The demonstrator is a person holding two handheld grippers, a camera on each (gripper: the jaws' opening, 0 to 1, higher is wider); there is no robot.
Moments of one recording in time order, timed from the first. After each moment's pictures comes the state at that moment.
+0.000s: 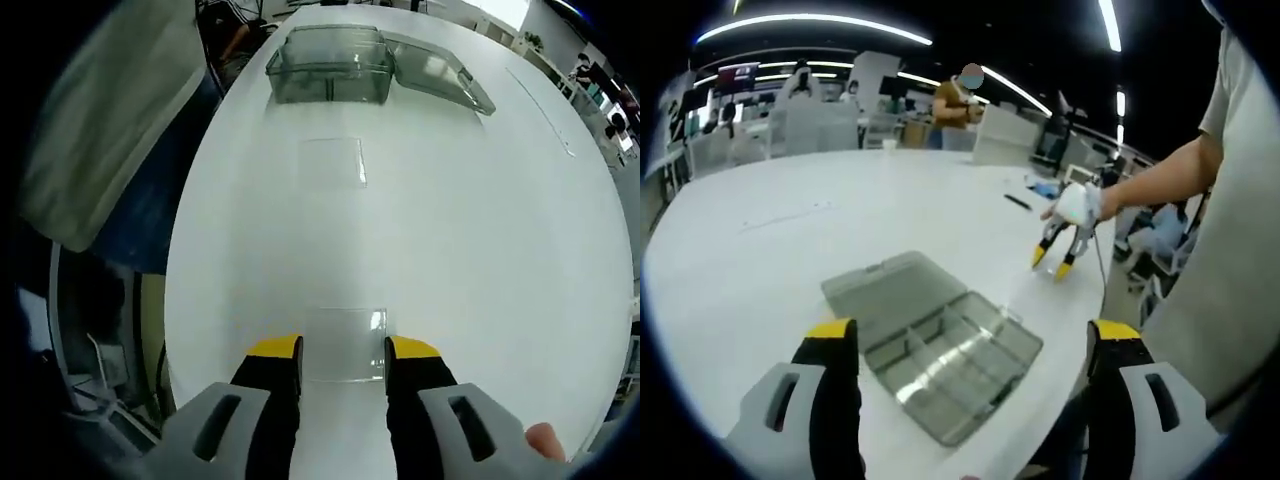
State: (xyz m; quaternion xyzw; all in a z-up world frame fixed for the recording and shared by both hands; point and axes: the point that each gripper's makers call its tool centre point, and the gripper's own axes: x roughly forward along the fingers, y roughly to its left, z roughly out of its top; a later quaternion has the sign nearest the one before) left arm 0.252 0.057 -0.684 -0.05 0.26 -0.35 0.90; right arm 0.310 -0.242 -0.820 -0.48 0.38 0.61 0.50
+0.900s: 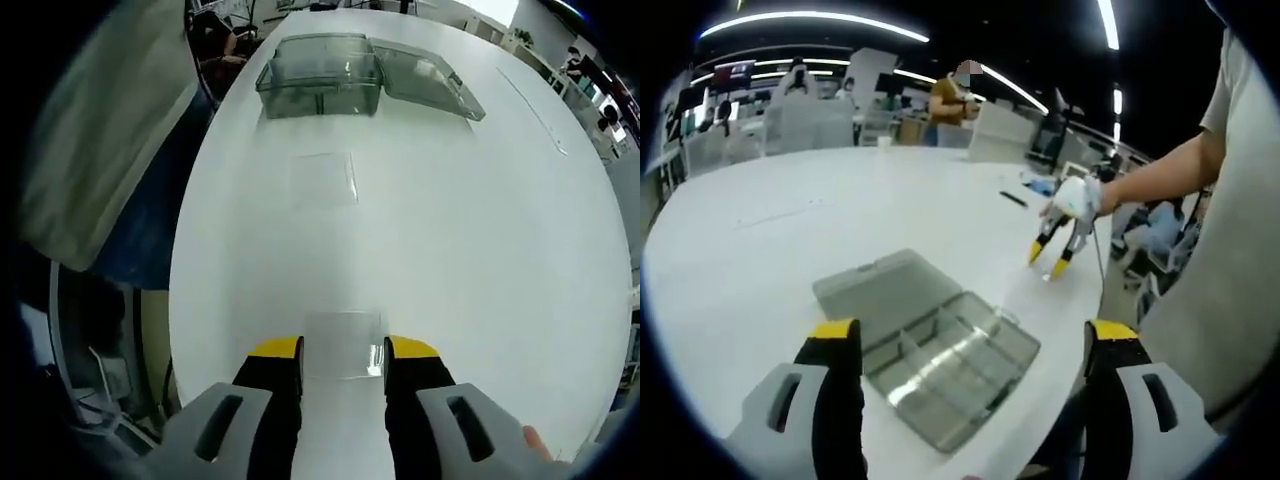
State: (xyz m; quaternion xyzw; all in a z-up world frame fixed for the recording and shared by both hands) left arm 0.257 0.045 -0.687 -0.05 0.27 -0.36 0.89; right arm 0.311 -0.233 -0.809 -0.46 0.39 0.60 0.53
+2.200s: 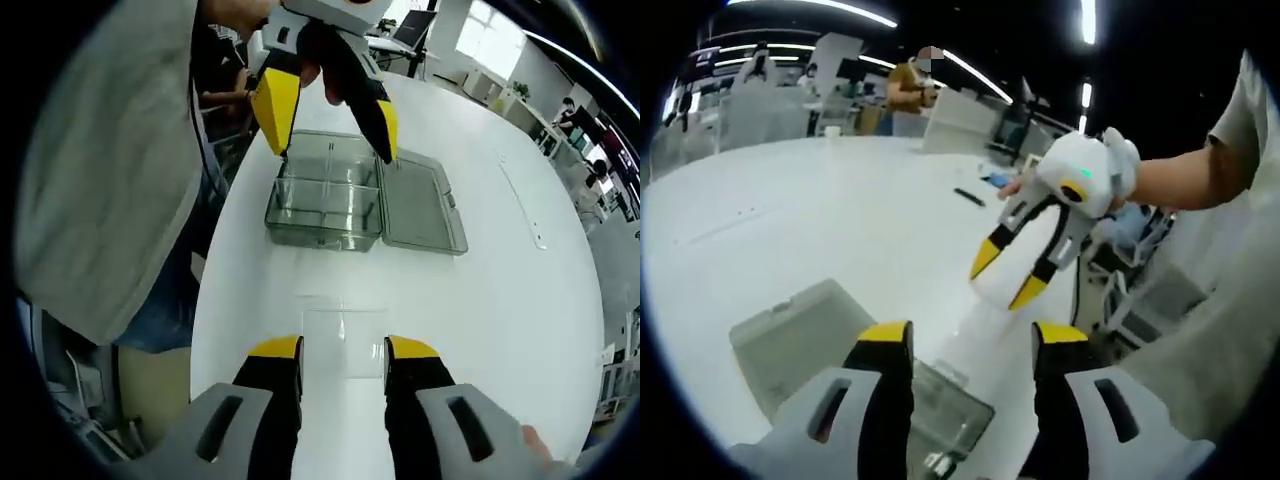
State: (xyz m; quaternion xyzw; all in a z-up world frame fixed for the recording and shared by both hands) left arm 0.284 -0.048 -0.680 -0.07 0.29 -0.43 0.85; right arm 0.294 -0.129 -0.732 -0.44 0.28 0.64 0.56
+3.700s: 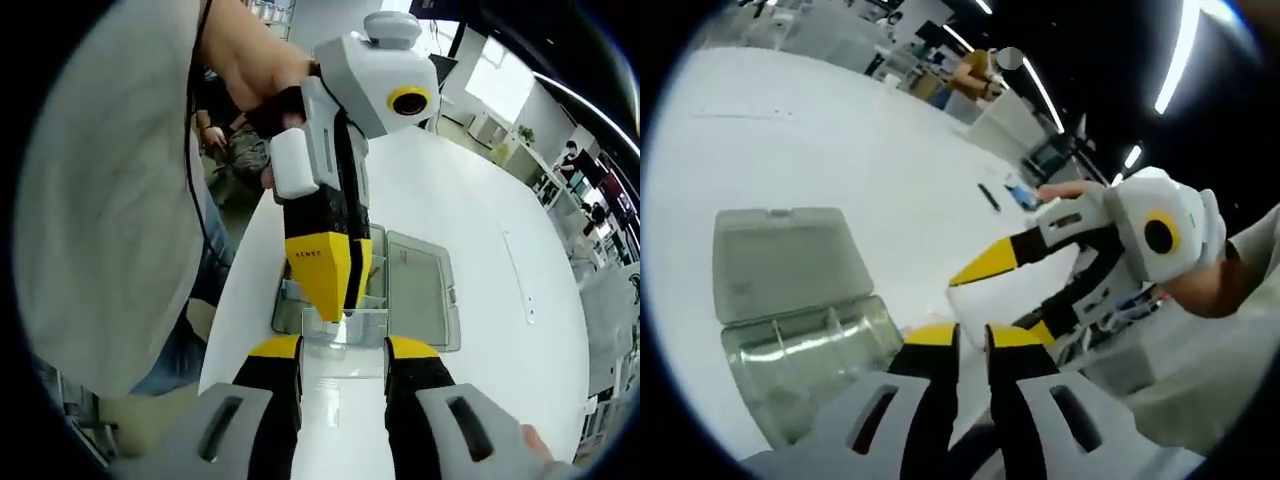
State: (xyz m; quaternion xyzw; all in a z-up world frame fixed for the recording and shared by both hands) left arm 0.268 -0.043 -0.685 -0.24 0.38 -0.36 0.82; right arm 0.263 -0.050 -0.695 -0.43 0.20 0.67 0.57
